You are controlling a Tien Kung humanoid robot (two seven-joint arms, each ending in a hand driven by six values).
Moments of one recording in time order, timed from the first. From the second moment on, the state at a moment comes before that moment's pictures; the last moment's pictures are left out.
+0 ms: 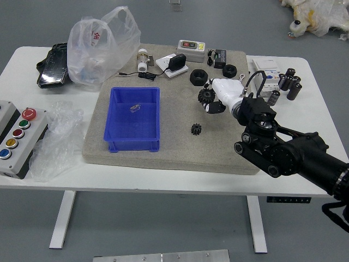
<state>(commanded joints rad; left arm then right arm) -0.18 0.16 -0.62 -0.29 0.60 0.08 0.17 0.88 -0.18 0.48 0.94 -1.85 -0.19 -0.36</state>
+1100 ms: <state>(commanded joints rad) -0.18 0.16 -0.63 -0.29 0.62 0.08 0.17 0.96 -0.04 0.21 1.04 -1.83 -0.17 -0.30</state>
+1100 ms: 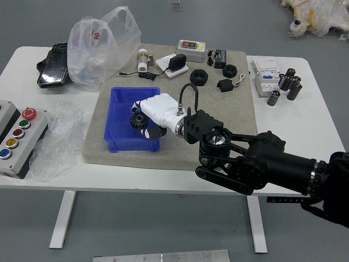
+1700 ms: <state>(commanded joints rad) -0.18 0.16 -0.63 -0.29 0.63 0.08 0.17 0.95 -0.04 0.23 1.04 -1.85 -0.19 -0.32</state>
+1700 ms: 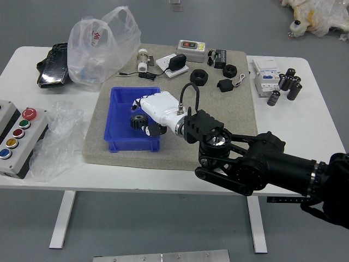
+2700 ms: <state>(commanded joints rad) -0.18 0.16 -0.62 -0.29 0.61 0.08 0.17 0.88 -0.15 0.69 1.04 -2.01 -0.19 -0.41</state>
